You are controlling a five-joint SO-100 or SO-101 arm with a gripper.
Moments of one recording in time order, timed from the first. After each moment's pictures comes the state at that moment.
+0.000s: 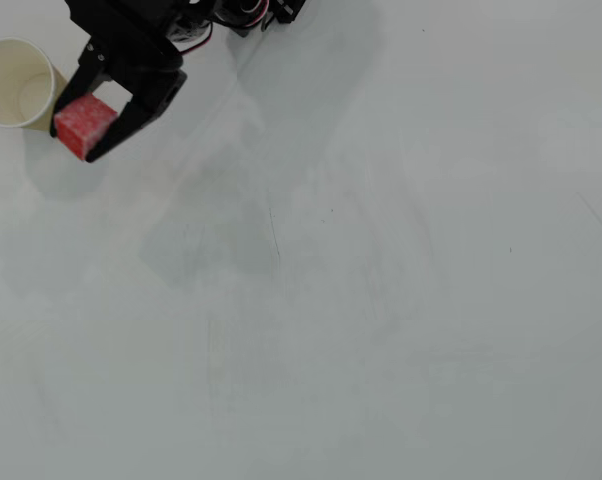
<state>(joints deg) 45.0 168.3 162.4 16.5 81.6</state>
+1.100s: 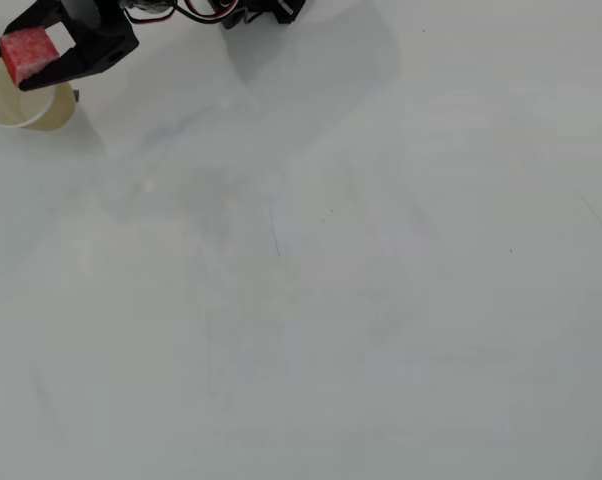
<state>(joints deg) 65.2 168.1 163.8 17.8 81.6</state>
